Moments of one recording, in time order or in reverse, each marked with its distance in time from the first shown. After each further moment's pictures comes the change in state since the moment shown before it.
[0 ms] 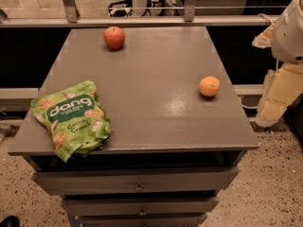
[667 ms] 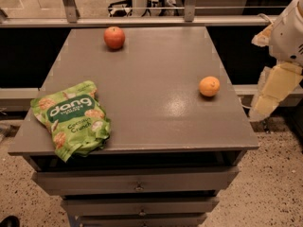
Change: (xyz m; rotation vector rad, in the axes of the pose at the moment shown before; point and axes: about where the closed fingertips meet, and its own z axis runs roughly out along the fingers) arm 0.001 -0.016 0.012 0.022 -0.043 0.039
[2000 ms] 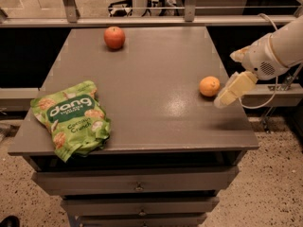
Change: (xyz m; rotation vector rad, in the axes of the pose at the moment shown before) arm -0.013 -0.071 0.111 -0.041 -0.358 0.199
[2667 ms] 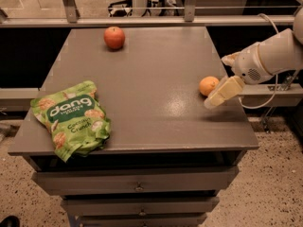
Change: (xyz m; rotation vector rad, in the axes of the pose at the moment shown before) arm 0.000 -0.011 0.035 -0.002 -0.071 0.016
